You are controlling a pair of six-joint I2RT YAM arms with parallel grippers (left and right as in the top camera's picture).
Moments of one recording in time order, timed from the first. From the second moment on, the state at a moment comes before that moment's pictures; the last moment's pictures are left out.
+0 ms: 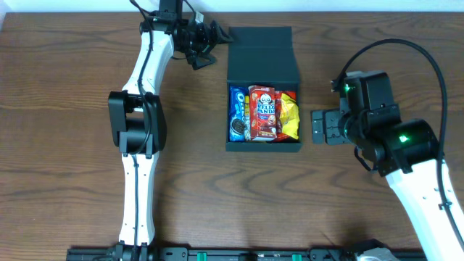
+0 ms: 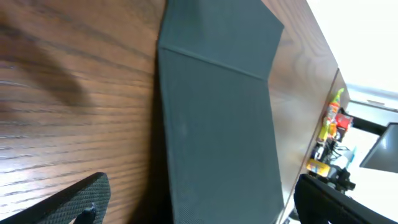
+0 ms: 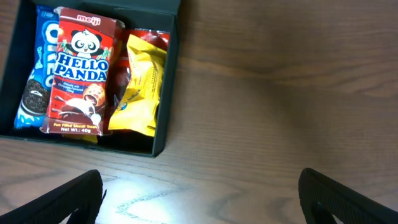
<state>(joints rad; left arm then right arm) -0.11 2.61 2.39 -0.89 0.77 -0.62 0.29 1.24 1.26 -1.03 0.12 0.15</state>
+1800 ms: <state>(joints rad) -0.24 2.61 2.33 -0.70 0.76 -0.73 0.29 1.24 1.26 -1.02 0.12 0.15</state>
